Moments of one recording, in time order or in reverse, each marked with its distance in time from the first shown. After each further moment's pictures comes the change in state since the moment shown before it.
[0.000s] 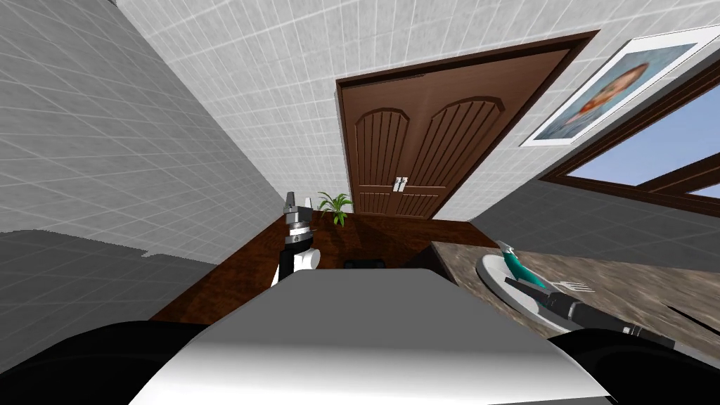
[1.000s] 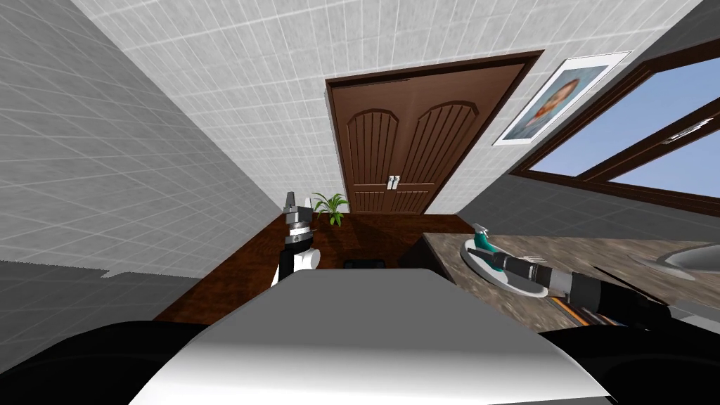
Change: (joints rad) left arm 0.000 0.000 0.000 0.000 0.000 0.000 0.000; right arm -0.293 -0.145 0.201 -0.065 -0.004 0.109 -0.063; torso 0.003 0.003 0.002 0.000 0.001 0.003
